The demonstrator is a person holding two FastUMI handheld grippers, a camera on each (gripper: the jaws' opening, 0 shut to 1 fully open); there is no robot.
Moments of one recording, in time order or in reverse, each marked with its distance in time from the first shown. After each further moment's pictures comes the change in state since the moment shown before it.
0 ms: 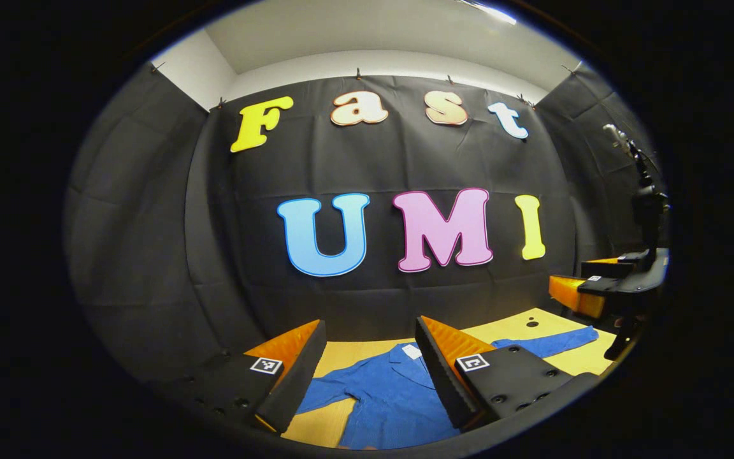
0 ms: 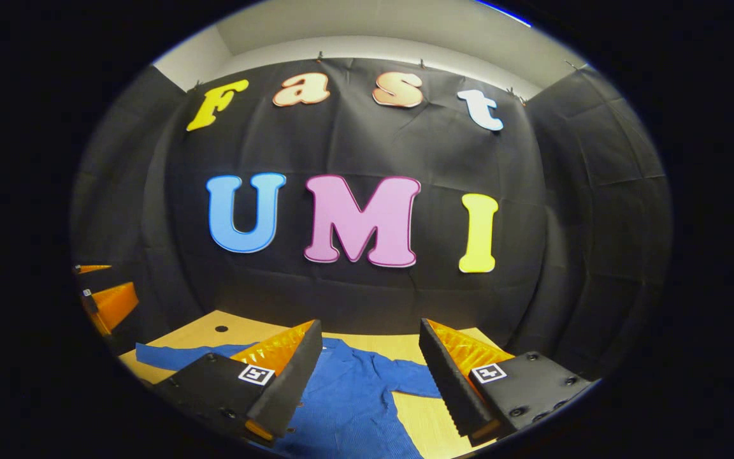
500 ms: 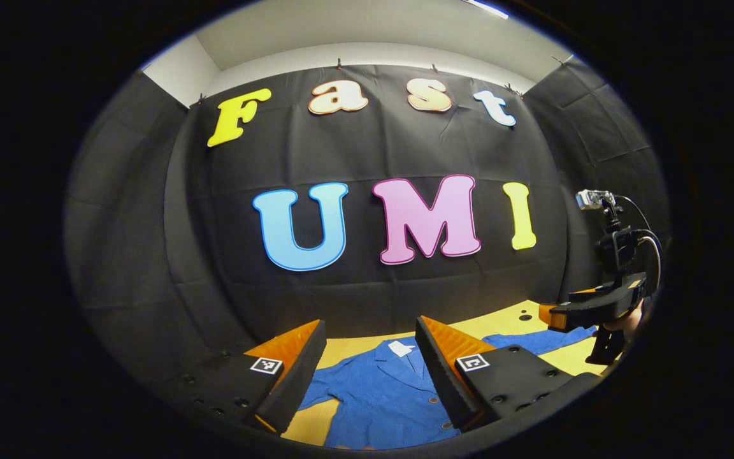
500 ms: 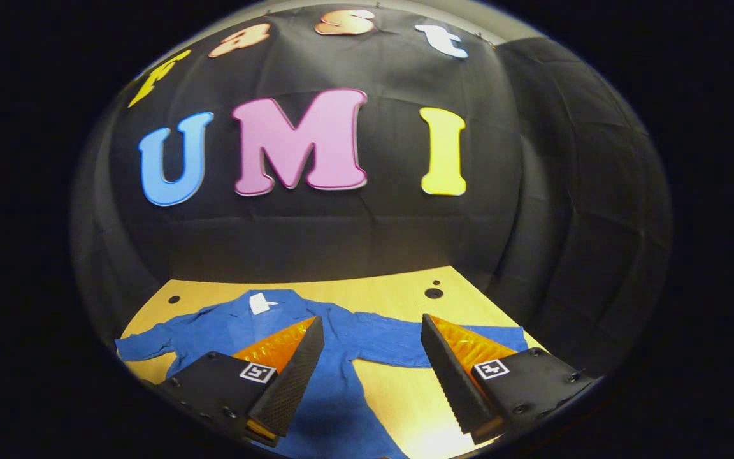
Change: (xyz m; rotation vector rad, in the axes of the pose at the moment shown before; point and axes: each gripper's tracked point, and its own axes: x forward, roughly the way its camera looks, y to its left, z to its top) left arm 0.037 -0.041 -0.014 0.026 0.049 -0.050; right arm 0.078 -0.101 -0.110 0.064 0.279 -0.178
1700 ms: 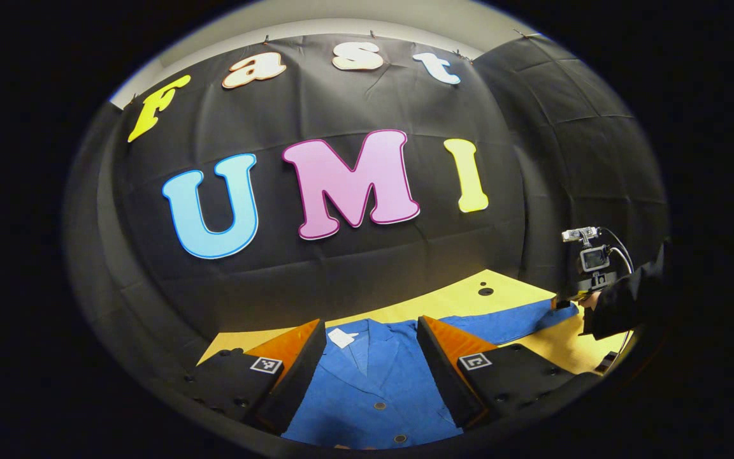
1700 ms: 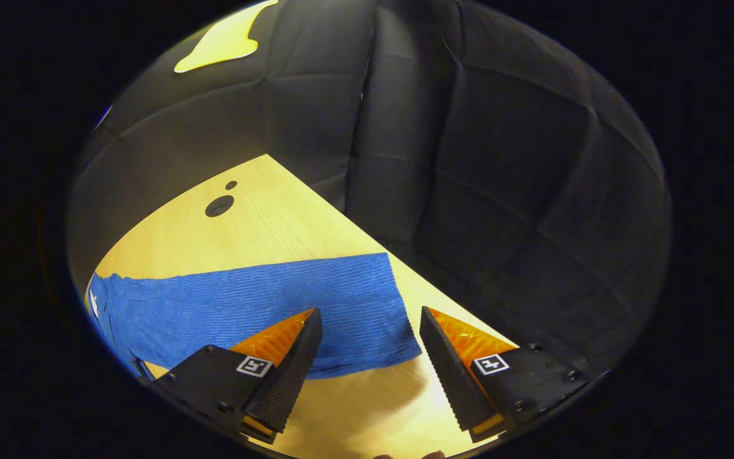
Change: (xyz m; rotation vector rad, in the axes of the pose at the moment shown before) left arm 0.075 -0.133 -0.028 0.107 0.126 -0.217; right arm 0.132 -0.284 -0.173 0.247 0.519 -0.509
